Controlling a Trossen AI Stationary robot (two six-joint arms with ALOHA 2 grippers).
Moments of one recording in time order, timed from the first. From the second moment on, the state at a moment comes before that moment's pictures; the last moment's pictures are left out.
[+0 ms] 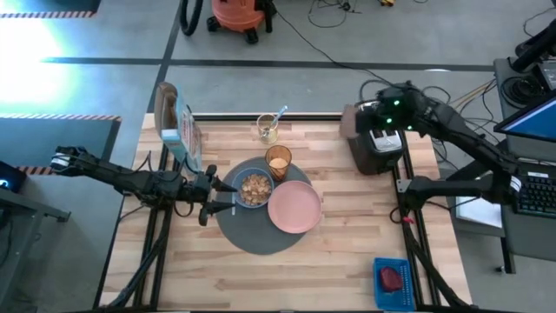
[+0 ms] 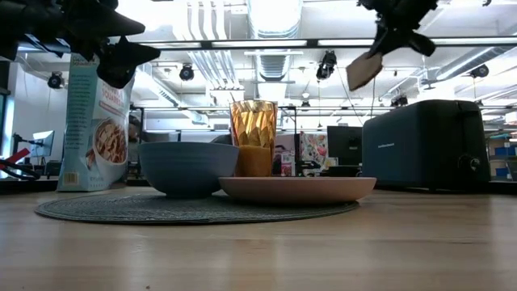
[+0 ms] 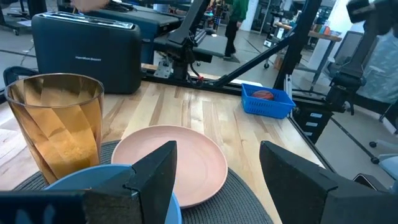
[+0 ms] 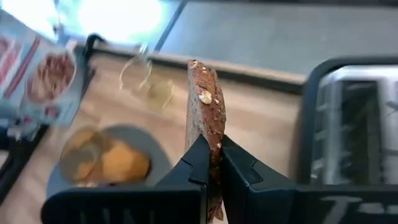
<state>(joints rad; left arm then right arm) -0.23 0.69 0.26 0.30 -0.17 -0.22 -0.65 1.02 1.22 -0.88 0.04 0.59</state>
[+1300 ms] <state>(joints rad) -0.24 0.71 0.26 0.32 -0.10 -0.30 0.02 1.59 1.03 -0.32 -0.06 0.82</state>
